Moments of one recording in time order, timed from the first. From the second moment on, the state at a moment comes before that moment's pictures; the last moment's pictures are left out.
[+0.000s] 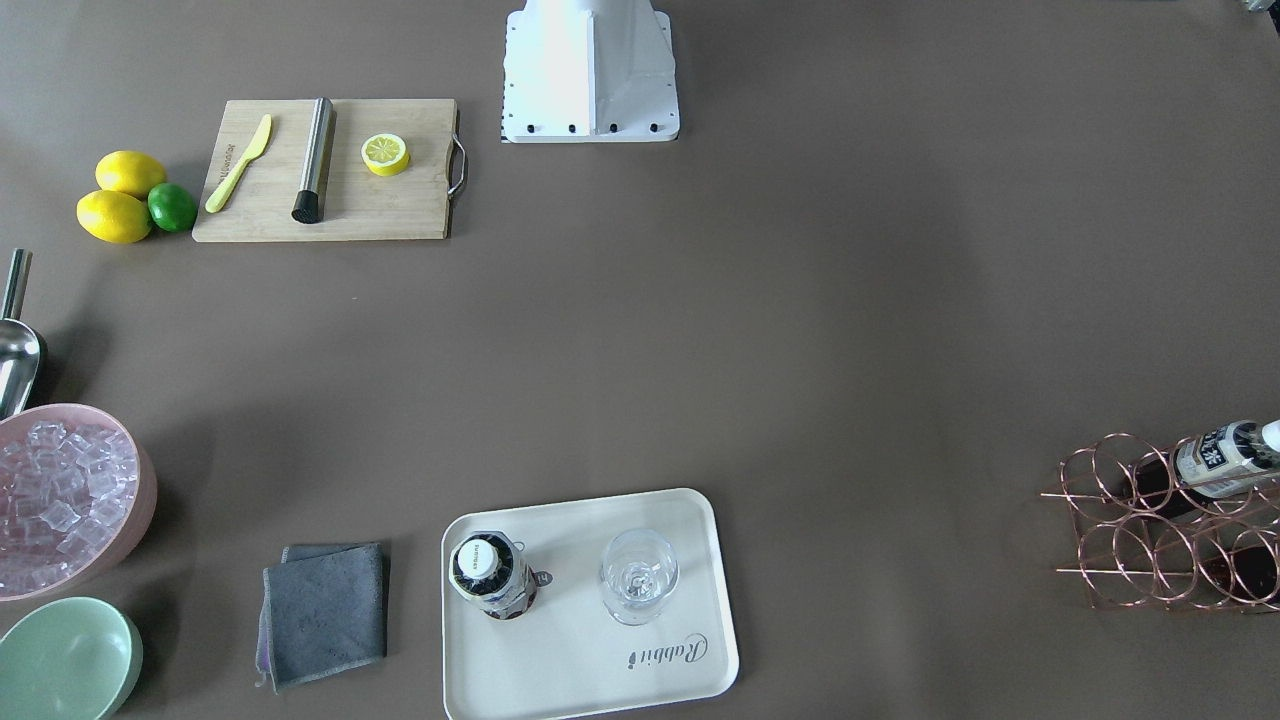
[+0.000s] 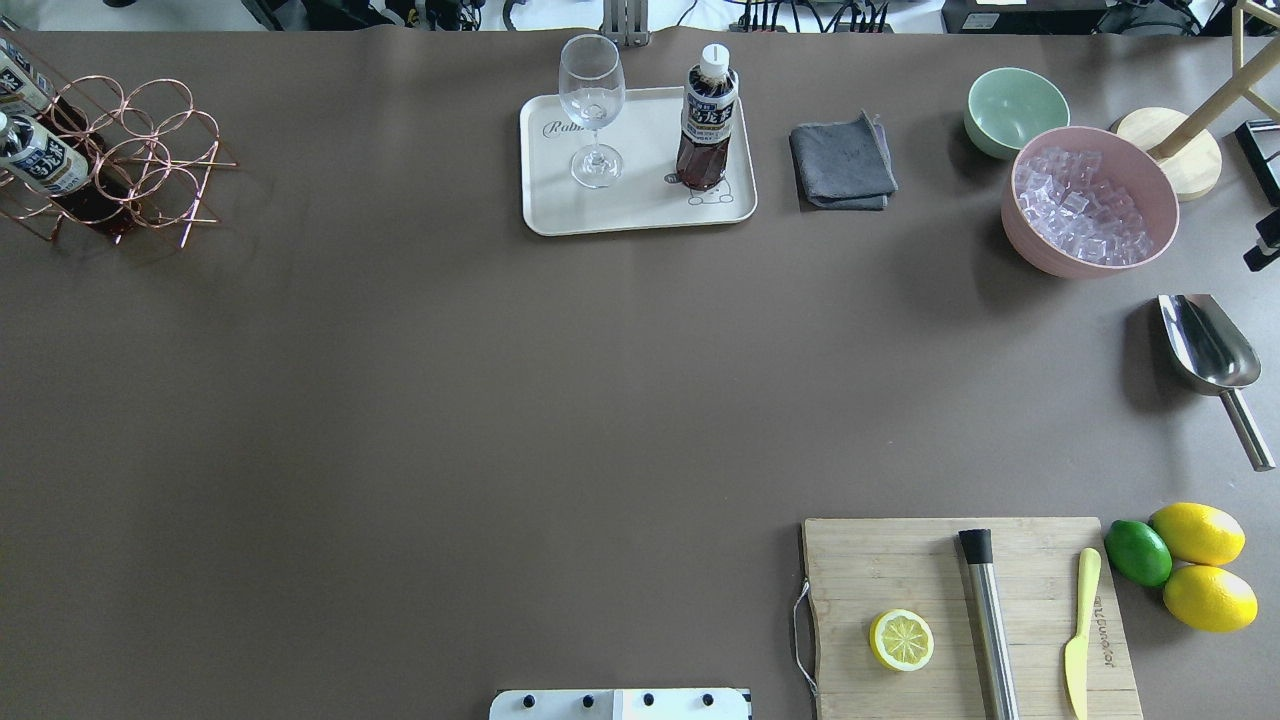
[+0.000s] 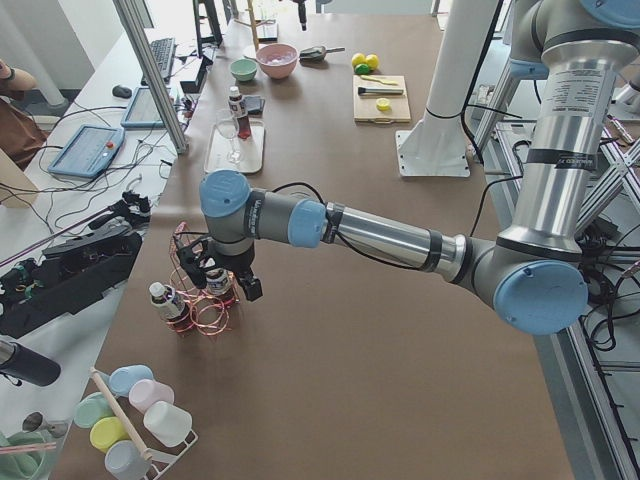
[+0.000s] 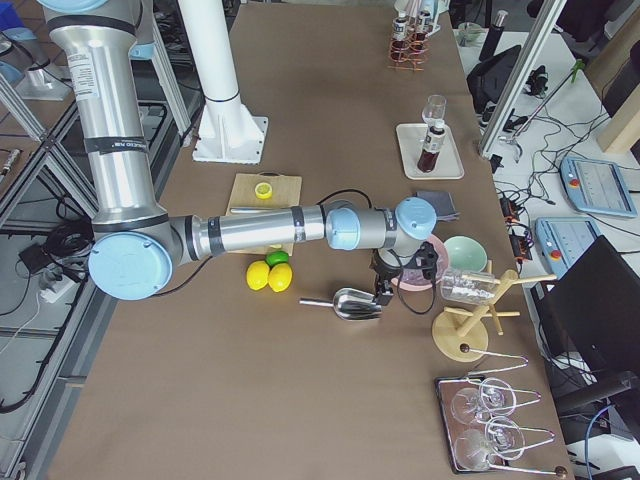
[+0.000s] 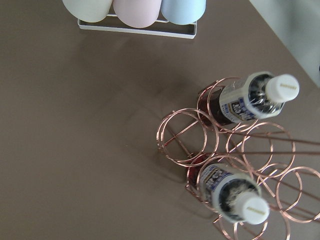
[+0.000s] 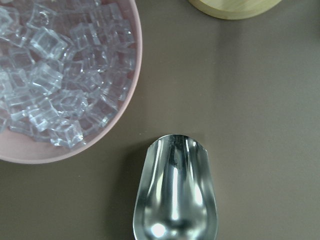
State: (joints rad) left arm -1.57 -1.71 -1.68 -1.50 -2.39 -0.77; right arm 1.38 -1.44 1.58 -1.69 2.40 0.11
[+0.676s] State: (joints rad) left arm -1.56 -1.55 -1.70 -1.51 -2.35 -0.30; right arm 1.46 -1.48 1.48 -1.68 2.37 0.10
